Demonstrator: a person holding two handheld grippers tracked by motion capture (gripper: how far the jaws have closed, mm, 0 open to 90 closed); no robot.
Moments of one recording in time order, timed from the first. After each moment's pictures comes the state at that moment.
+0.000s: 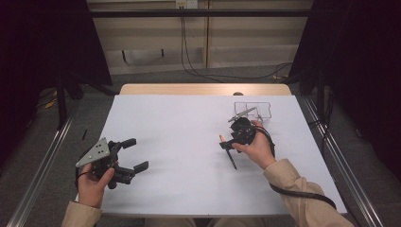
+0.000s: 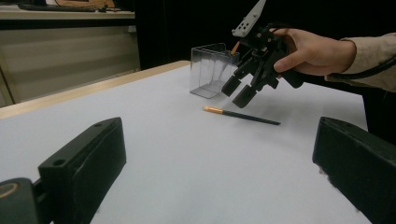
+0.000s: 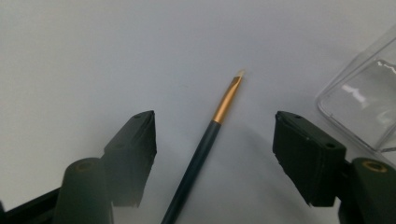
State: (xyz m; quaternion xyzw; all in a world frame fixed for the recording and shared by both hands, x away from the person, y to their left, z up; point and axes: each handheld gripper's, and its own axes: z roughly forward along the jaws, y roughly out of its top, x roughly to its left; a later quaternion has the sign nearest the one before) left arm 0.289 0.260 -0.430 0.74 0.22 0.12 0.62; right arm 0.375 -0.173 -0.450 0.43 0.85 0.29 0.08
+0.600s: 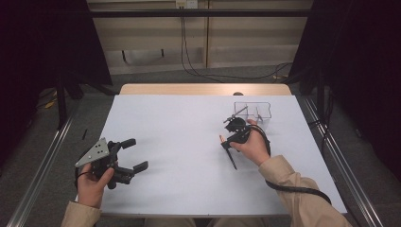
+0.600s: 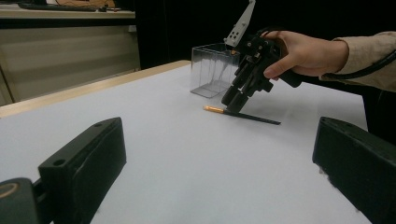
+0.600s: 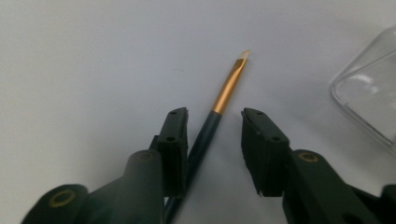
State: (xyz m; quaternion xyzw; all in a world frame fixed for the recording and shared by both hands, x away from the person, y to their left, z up) left arm 0.289 0.261 -0.431 0.74 0.22 0.12 0.62; right arm 0.384 -0.163 -0.456 0.43 0.87 0.23 0.05
